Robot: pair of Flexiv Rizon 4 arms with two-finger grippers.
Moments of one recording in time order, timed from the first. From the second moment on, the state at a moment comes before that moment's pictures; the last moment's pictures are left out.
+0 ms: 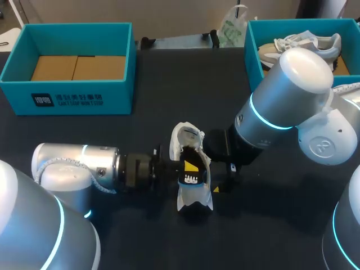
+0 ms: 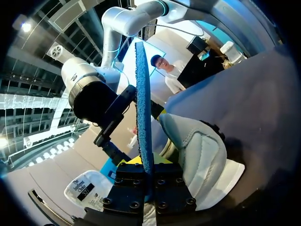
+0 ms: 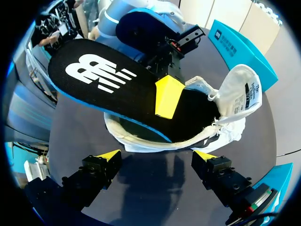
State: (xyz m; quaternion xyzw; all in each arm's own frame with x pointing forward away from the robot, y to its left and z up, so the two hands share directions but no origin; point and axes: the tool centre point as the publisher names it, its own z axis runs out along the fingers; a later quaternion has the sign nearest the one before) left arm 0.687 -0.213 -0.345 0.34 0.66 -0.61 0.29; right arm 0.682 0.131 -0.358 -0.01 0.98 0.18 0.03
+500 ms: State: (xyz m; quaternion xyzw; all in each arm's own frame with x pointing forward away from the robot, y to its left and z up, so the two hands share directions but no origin) left arm 0.668 -0.215 -0.328 0.35 0.65 -0.62 0.27; right arm 0.682 0.131 -0.358 -0.01 0.98 0.18 0.03
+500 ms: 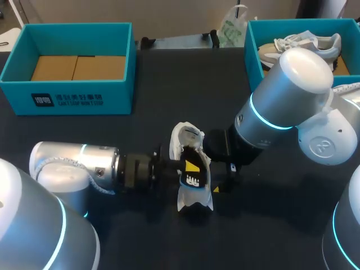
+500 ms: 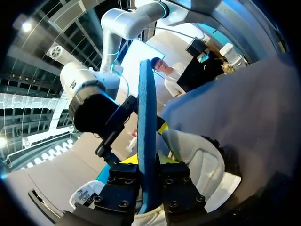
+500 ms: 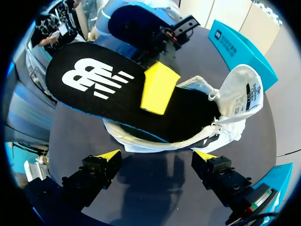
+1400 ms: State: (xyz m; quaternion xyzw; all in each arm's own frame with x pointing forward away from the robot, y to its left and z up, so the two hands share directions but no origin) left arm 0.679 -0.211 -0.341 0.40 0.64 -0.59 0.30; right arm 0.682 0.131 -0.358 -0.01 0.98 0.18 0.03
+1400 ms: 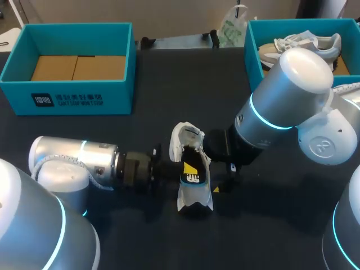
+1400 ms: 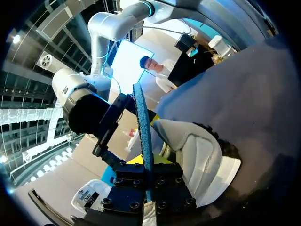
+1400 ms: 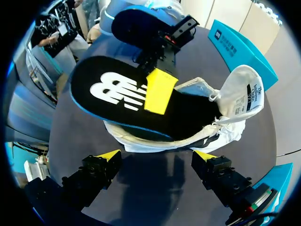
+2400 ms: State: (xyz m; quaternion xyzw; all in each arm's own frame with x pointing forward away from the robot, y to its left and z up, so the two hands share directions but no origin) left arm 0.658 -0.210 -0.318 0.39 0.65 -0.59 0.29; right arm 0.682 0.131 -0.358 -0.01 0.98 0.18 0.03
